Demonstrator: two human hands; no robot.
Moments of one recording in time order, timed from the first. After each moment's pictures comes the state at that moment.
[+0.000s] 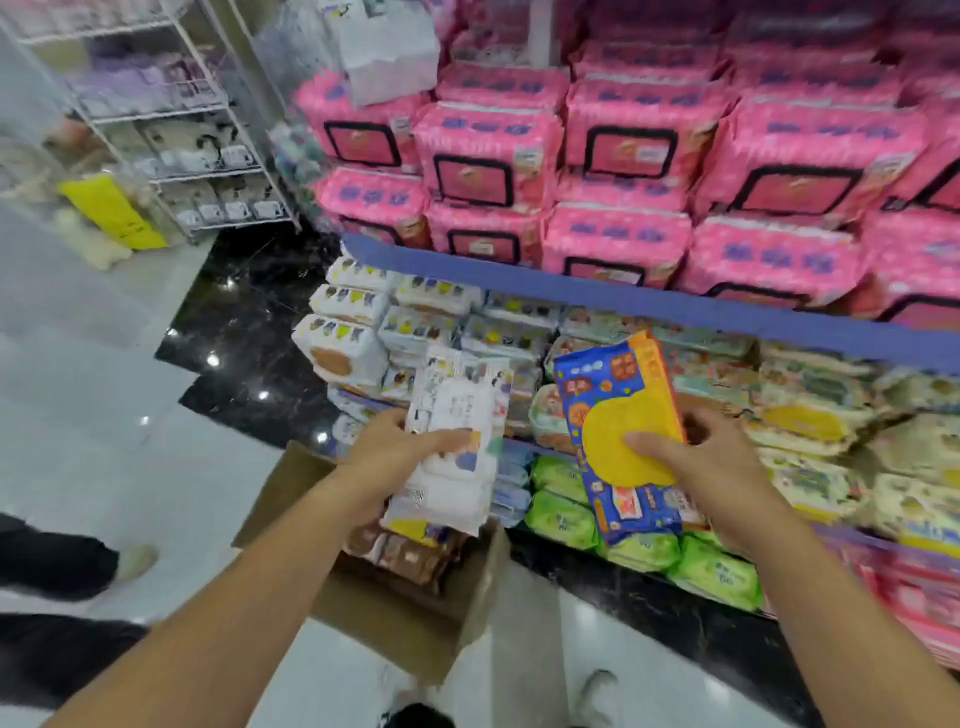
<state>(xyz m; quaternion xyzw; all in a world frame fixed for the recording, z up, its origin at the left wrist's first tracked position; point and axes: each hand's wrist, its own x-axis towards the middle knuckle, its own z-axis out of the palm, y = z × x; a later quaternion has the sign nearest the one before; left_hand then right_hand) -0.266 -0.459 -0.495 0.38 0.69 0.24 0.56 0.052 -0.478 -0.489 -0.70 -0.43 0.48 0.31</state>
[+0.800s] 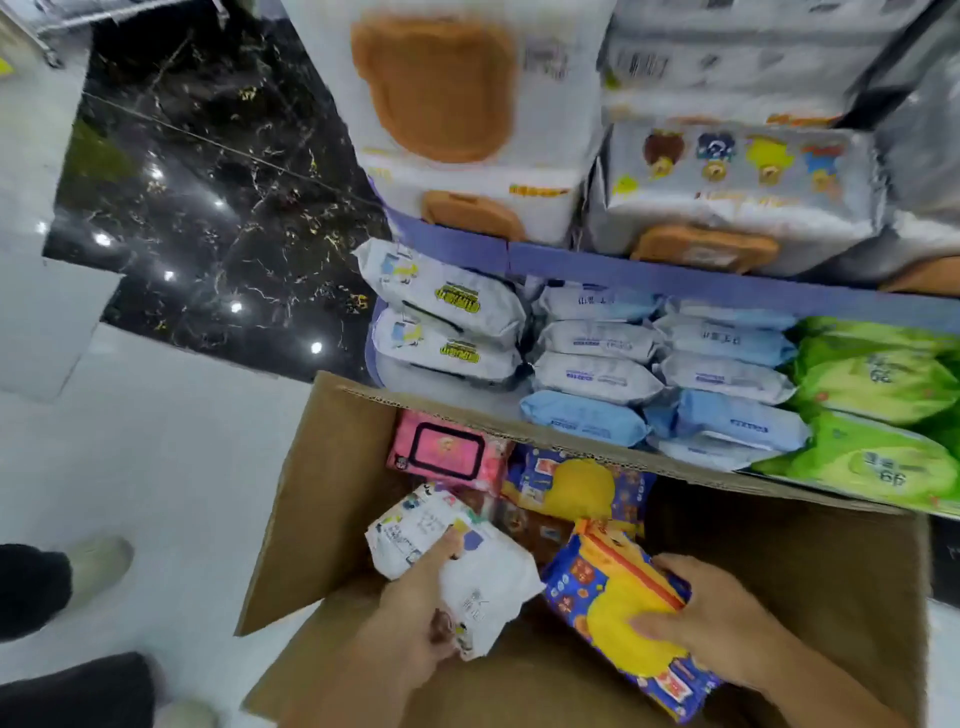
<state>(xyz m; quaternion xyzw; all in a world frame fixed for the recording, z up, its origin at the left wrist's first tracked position) -0.590 -0.475 -0.996 -0.11 0.76 0.16 0.63 -0.303 -0.497 -0.996 -0.69 -0.34 0.63 -0.08</state>
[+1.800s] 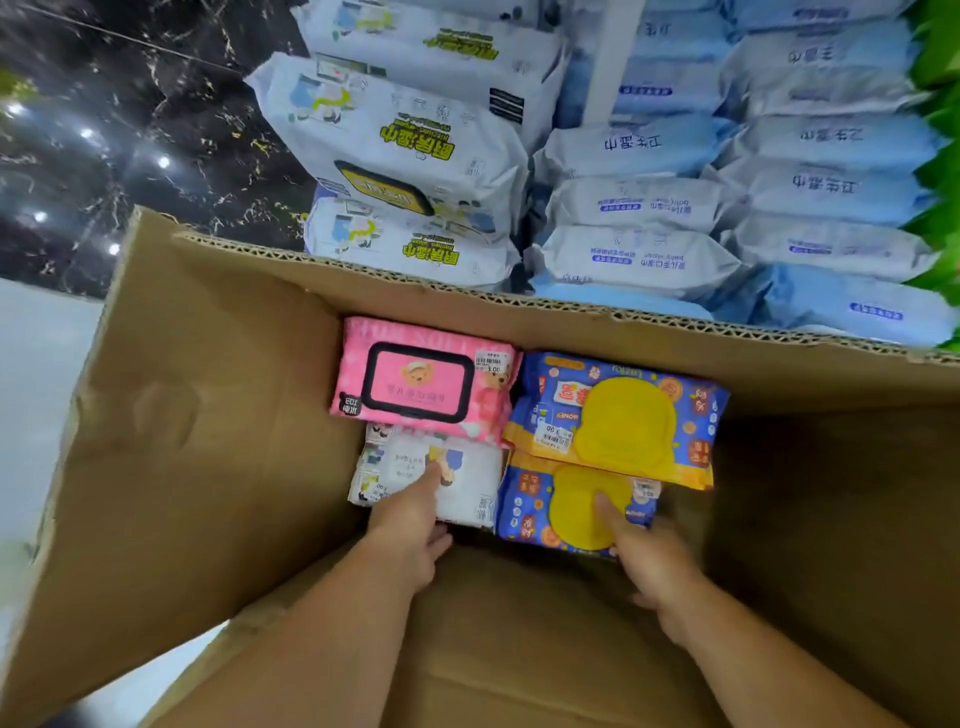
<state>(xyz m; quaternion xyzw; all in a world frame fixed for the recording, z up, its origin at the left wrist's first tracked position) -0.611 -0.458 -1.190 -0.05 0.78 0.18 0.59 -0.397 -0.529 -1.205 -0.81 -0.08 0.57 0.11</state>
